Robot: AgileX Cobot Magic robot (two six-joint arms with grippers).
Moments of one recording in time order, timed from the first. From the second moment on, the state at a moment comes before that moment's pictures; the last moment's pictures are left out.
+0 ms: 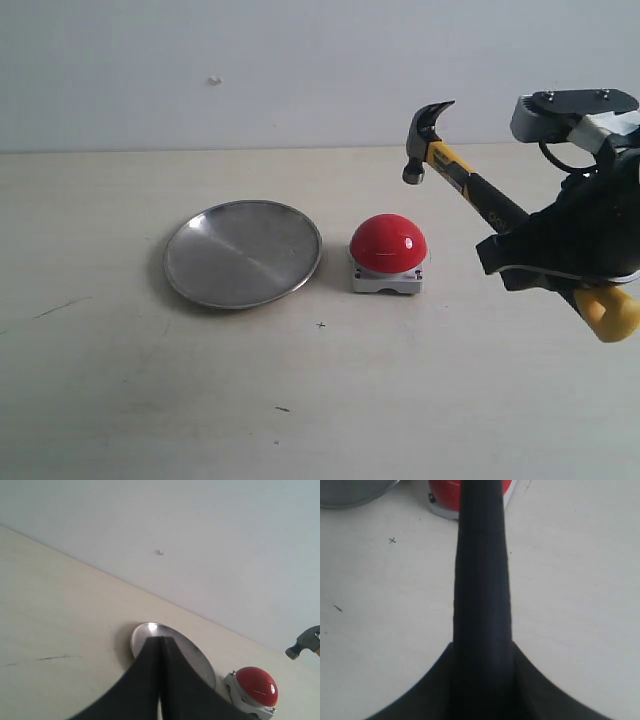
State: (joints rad) left arm -0.01 0.05 0.00 -1.09 0.21 0.57; right arm 0.21 1.28 -0.81 0.16 0.69 -0.02
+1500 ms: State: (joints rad) left arm -0.01 0.05 0.00 -1.09 0.21 0.57; right arm 0.34 1.28 -0.84 -0.05 0.62 0.08
